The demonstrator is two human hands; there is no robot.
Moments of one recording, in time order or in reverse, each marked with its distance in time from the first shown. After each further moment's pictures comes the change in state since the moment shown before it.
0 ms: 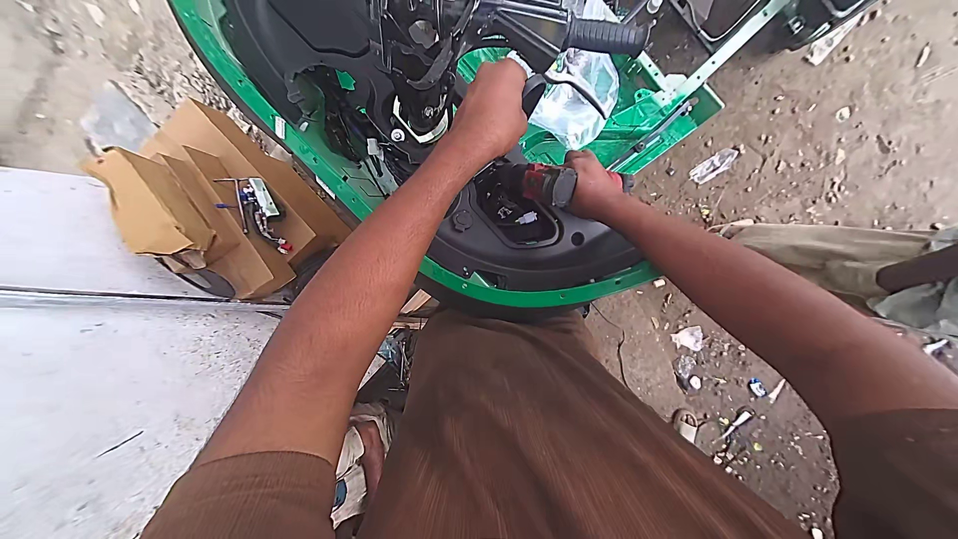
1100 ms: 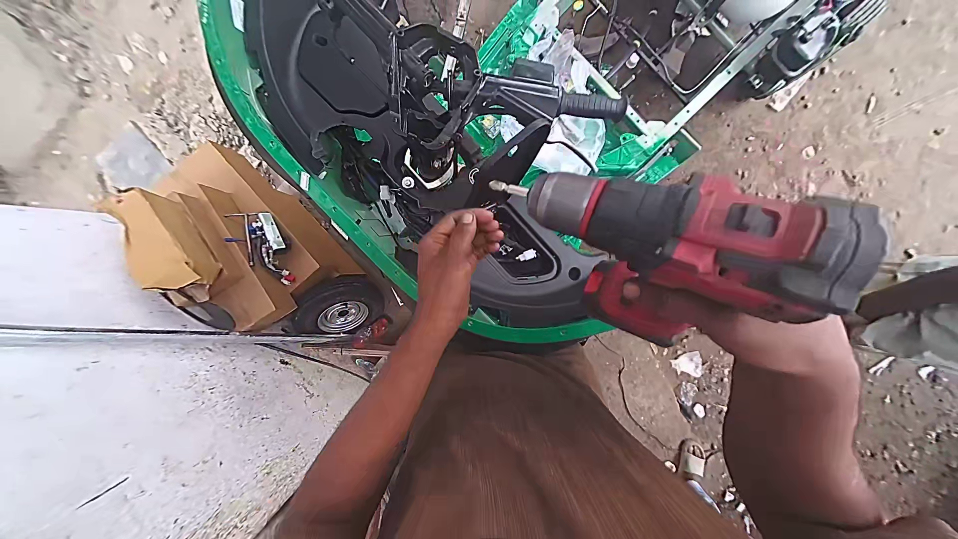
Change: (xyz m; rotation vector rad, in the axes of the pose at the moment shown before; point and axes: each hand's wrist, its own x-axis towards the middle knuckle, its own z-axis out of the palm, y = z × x) left_hand -0.142 -0.025 0.038 -1.469 0.385 -0.059; right_hand -0.153 -0.131 -0.163 0.697 0.459 0.112
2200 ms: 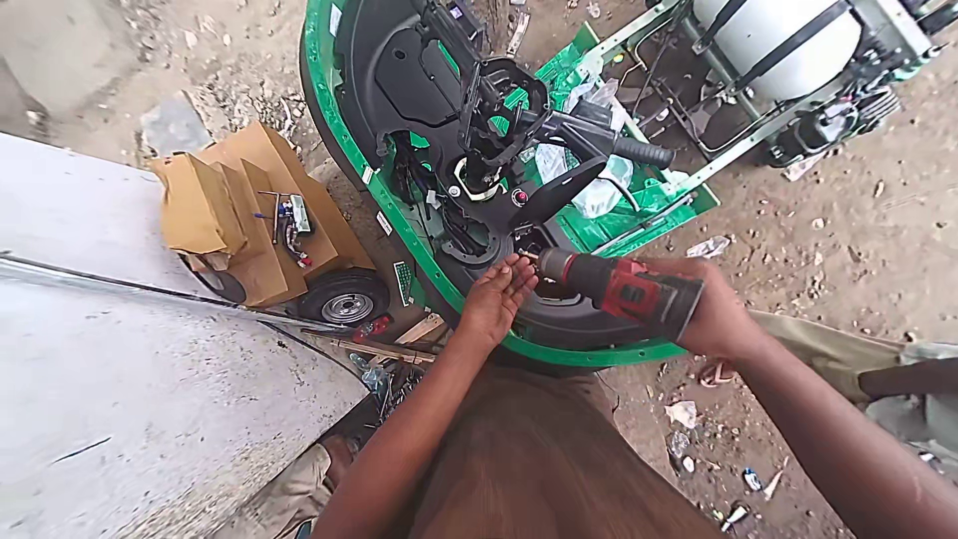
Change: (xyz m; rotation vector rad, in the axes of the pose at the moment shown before) left_hand -0.012 -0.049 -0.023 -0.617 0.279 -0.532; right_hand 0.047 0.038 0.037 -0.233 -0.313 -0.145
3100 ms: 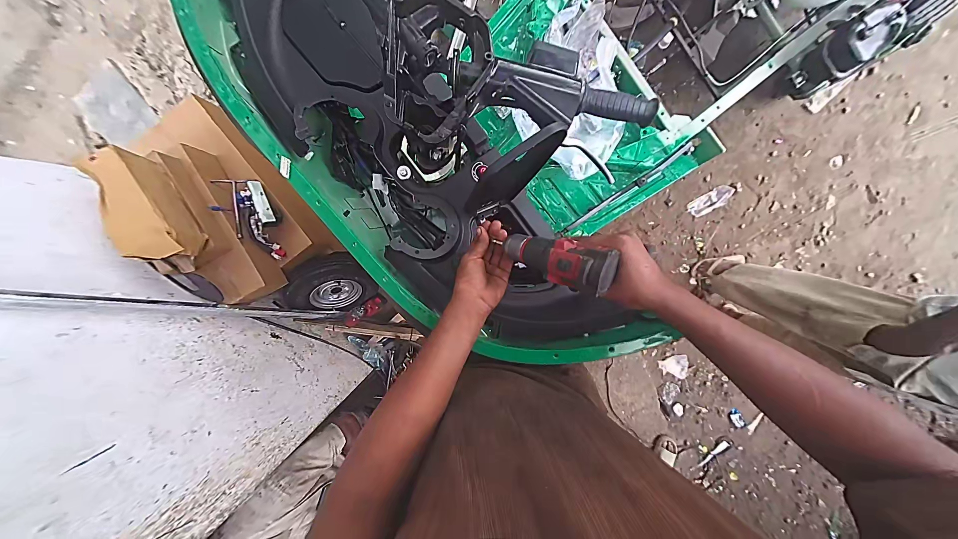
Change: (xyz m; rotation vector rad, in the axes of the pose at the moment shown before) left_hand 0.081 -0.046 0.031 -0.175 -0.006 0.023; right_hand 0.021 0.106 0.026 -0.032 -0.082 0.047
